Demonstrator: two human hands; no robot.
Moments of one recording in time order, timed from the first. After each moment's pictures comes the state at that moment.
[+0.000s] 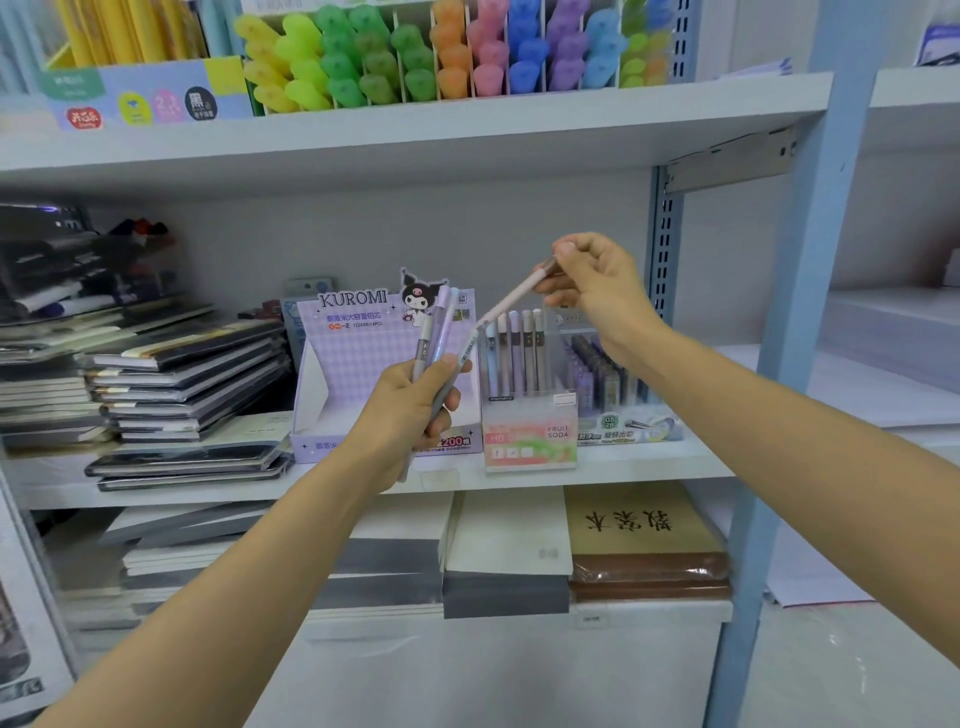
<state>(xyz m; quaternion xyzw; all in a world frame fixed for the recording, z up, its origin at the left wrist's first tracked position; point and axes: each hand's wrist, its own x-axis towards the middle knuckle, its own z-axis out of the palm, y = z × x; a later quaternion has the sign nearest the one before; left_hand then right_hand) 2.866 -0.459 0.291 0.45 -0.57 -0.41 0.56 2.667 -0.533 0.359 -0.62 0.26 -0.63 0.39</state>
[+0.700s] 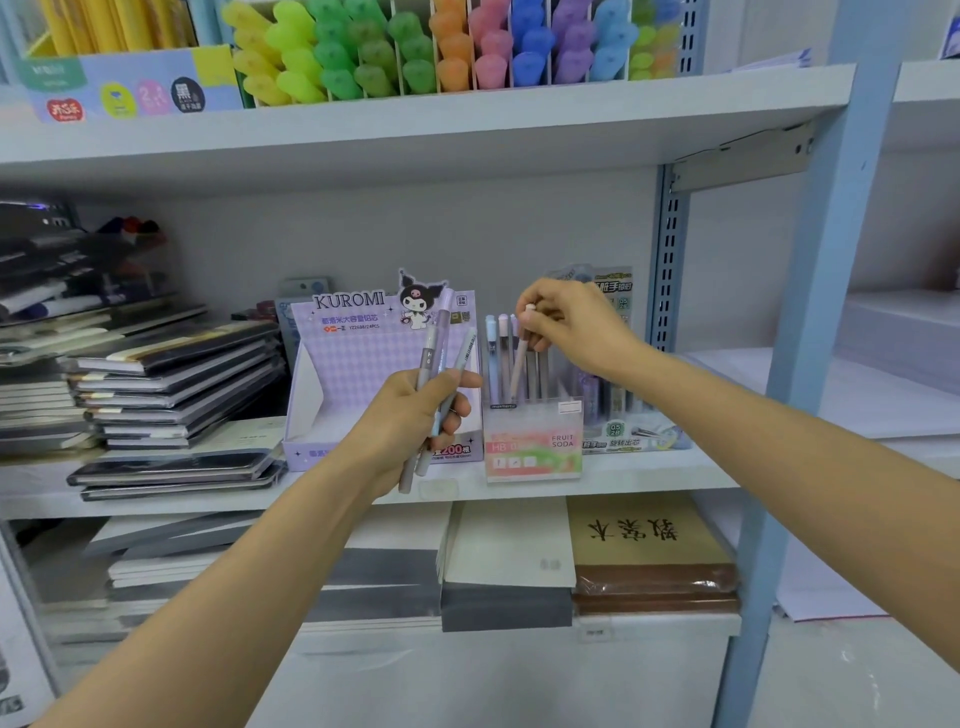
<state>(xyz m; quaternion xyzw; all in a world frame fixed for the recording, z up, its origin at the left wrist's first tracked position) 2.869 -0.472 0.289 0.44 -0.58 -0.43 0.53 2.671 -0.562 0.335 -0.81 0.37 -0.45 0.10</state>
